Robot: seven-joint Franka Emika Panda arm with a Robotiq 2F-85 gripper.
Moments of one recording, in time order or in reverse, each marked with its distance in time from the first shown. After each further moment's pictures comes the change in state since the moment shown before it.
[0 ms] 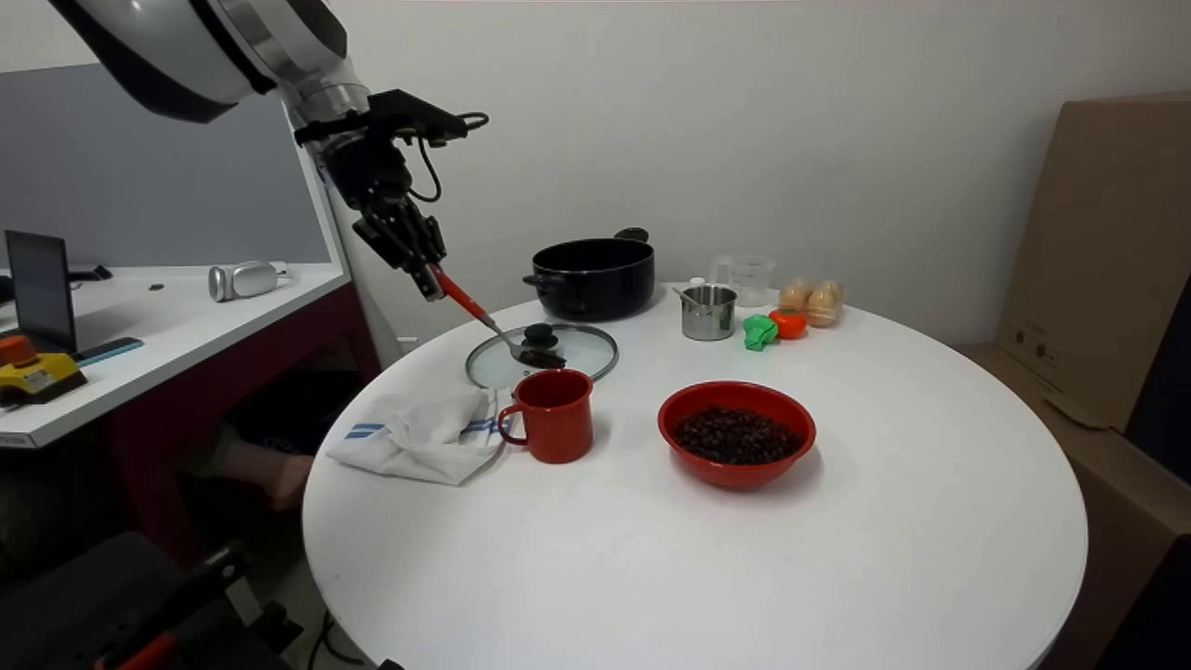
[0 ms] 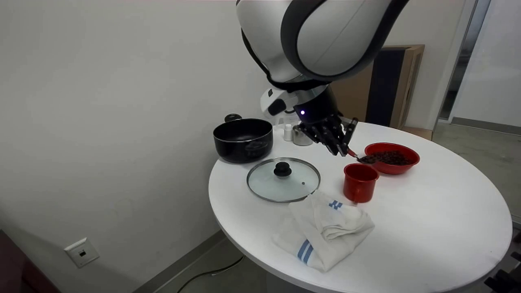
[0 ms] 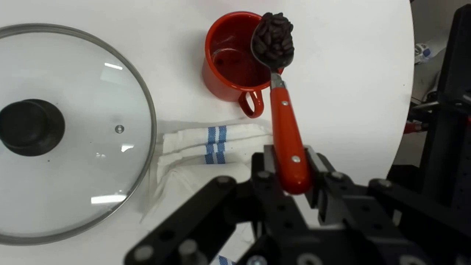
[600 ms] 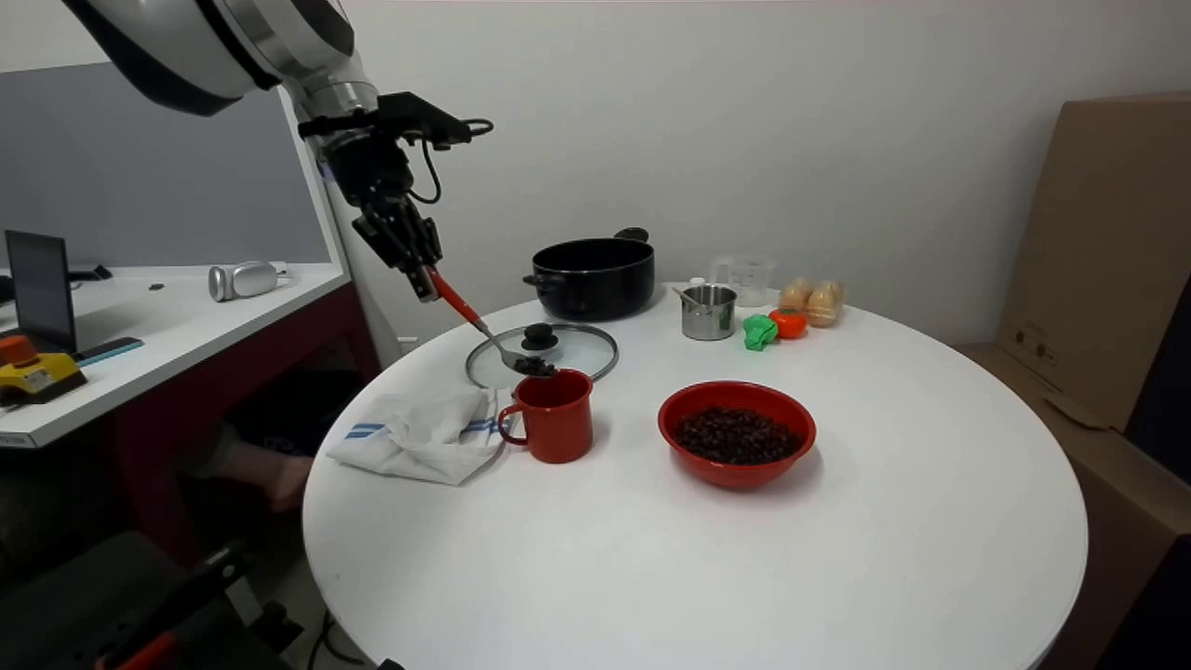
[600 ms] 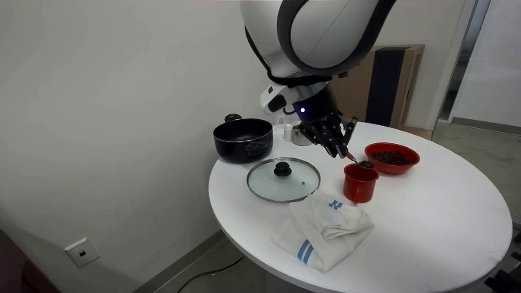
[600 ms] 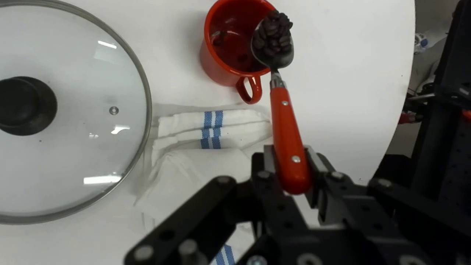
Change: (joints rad) arm -0.007 0.001 -0.004 0.009 0.071 0.004 -0.088
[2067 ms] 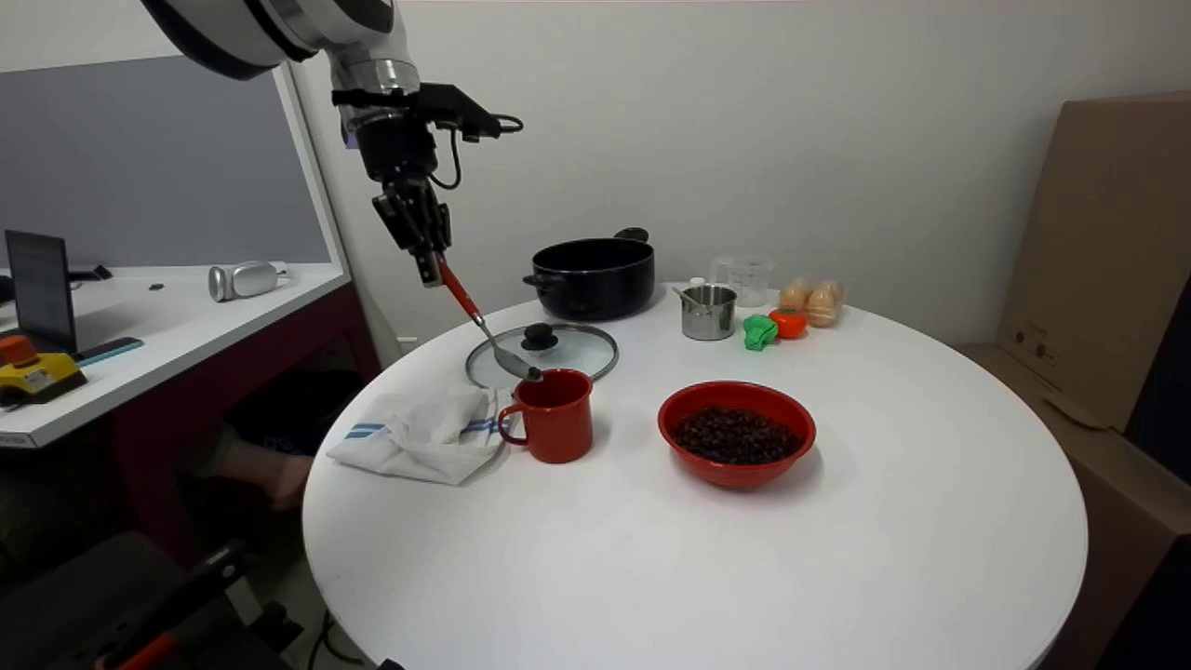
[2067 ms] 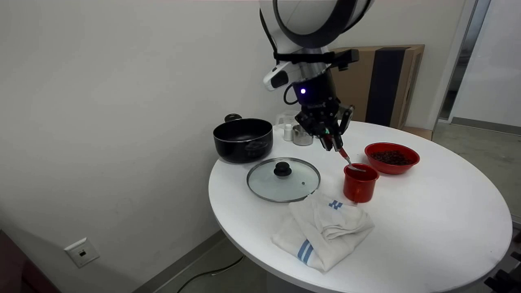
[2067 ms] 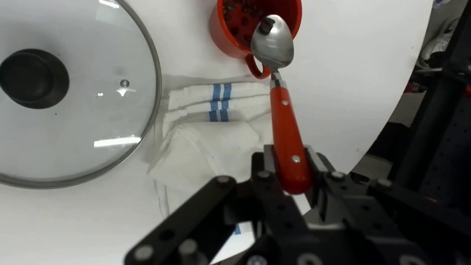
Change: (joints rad) arm -0.041 0.008 -0.032 0.072 0.200 -0.011 -0.216
